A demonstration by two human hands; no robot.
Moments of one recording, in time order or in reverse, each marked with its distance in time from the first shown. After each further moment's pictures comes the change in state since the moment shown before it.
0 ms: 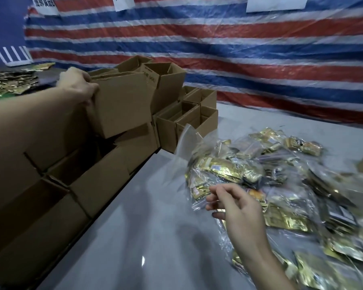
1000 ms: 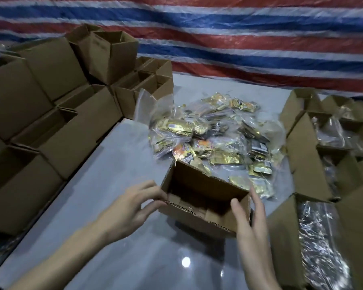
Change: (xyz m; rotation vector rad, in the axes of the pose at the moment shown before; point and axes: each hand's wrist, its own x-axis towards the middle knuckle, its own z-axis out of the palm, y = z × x) left_hand -0.400 0.002 0.045 -0.333 -0.664 0.832; right_hand -0.188 -0.015 -0.103 -0.088 0.361 0.239
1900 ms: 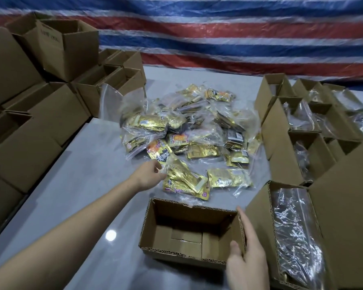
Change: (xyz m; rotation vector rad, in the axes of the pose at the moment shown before) left_hand 0.141 -0.064 0.097 -0.013 -0.239 -0.501; right_hand -0.015 0.034 -0.032 -0.299 0.284 0.130
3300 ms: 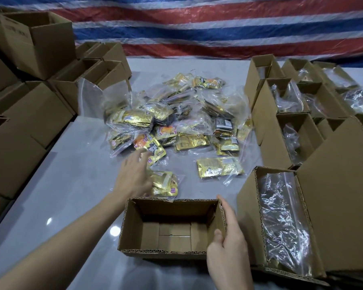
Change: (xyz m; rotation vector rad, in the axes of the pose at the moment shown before) left_hand -0.003 -0.009 0.032 0.431 0.284 0.260; right_hand 0.010 0.009 0.002 -0.106 -0.115 -0.017
